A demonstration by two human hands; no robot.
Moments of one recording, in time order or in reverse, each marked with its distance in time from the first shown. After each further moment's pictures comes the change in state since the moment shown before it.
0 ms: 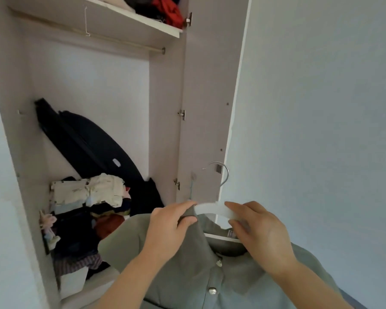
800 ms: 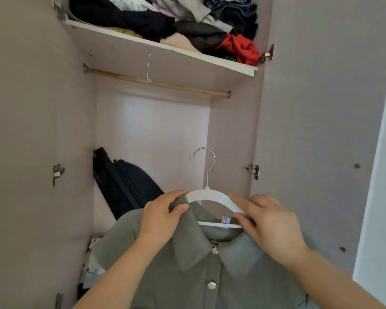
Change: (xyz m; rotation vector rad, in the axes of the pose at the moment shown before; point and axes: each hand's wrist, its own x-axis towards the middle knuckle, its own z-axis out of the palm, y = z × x) left_hand 0.292 -0.247 -0.076 -0.019 0.317 -0.178; right_hand 0.348 -0.012 0.254 -0.015 0.285 -0.464
